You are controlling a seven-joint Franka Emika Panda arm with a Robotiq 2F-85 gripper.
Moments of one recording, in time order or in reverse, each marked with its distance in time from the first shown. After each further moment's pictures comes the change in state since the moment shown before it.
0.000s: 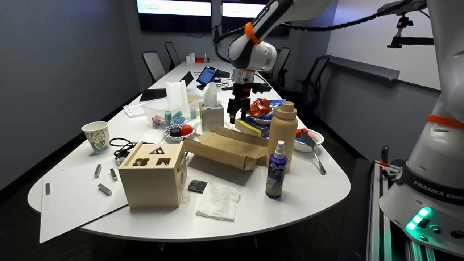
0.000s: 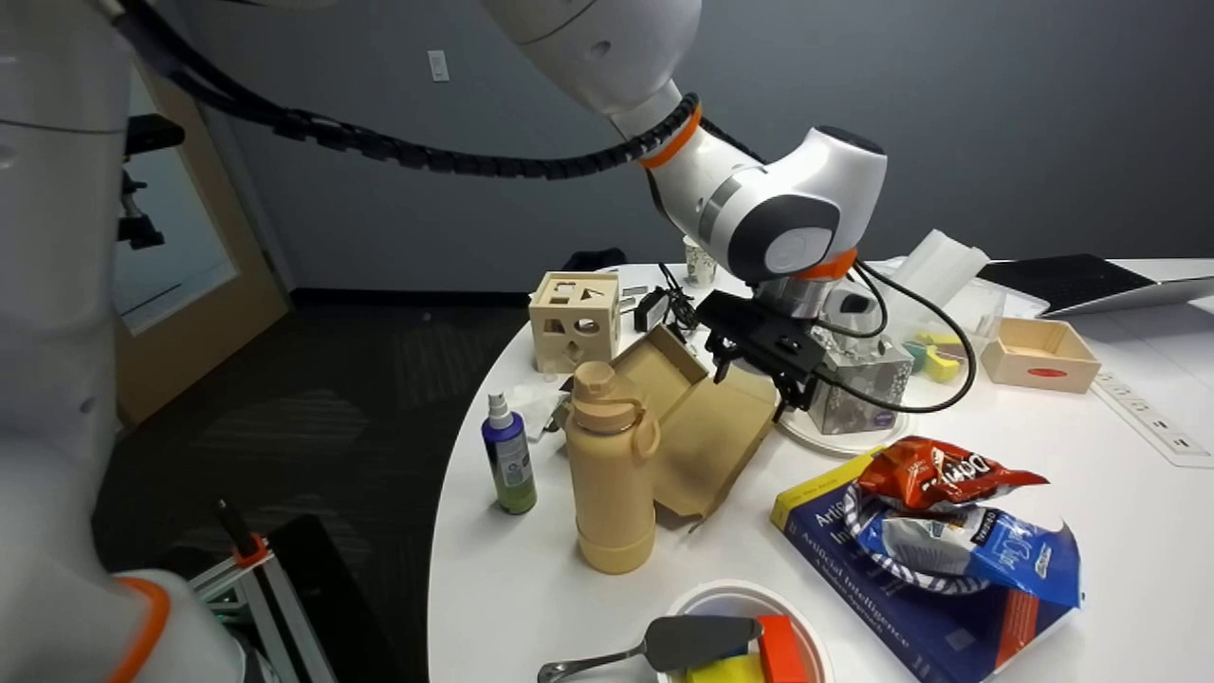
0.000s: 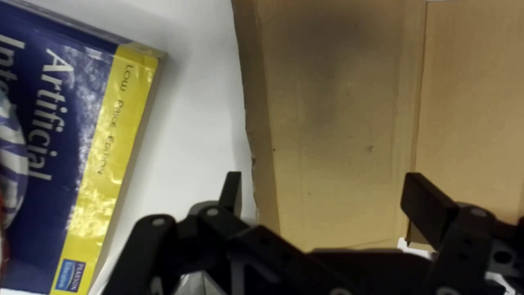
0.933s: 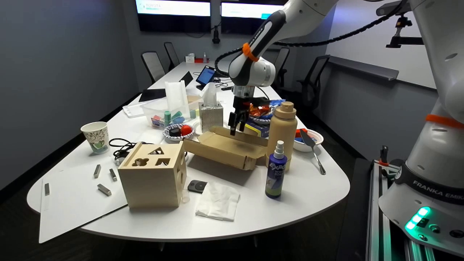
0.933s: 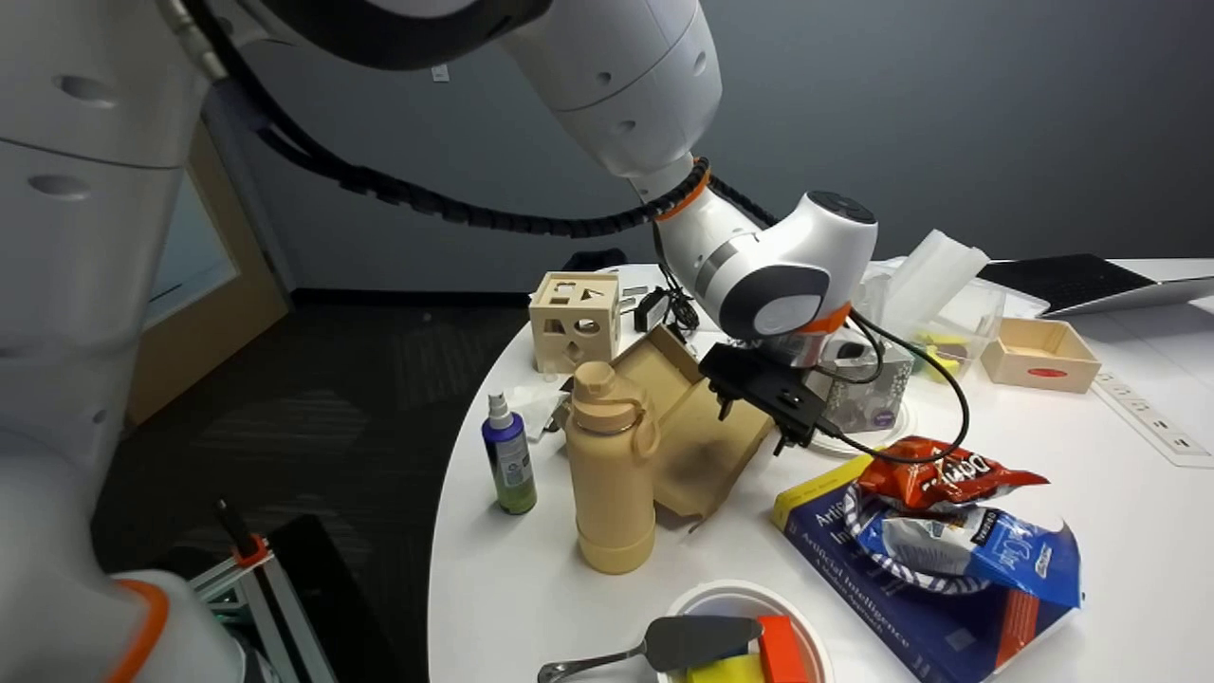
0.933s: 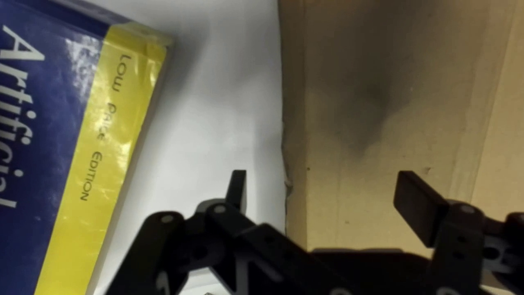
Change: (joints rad) arm -0.021 0.104 0.014 -0.010 0.026 0.151 -0.090
